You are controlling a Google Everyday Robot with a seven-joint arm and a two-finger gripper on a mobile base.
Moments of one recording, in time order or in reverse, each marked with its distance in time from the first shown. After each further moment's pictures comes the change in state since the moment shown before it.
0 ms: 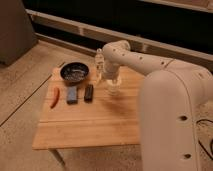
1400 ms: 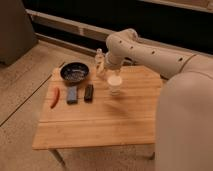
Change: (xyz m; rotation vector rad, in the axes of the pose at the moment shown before) arm -0.023 0.025 -0.084 -0.051 -0.204 -0.119
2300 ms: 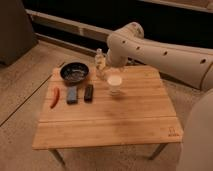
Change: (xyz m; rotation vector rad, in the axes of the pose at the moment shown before) arm 0.015 0.001 -0.061 0.036 -0.119 -0.005
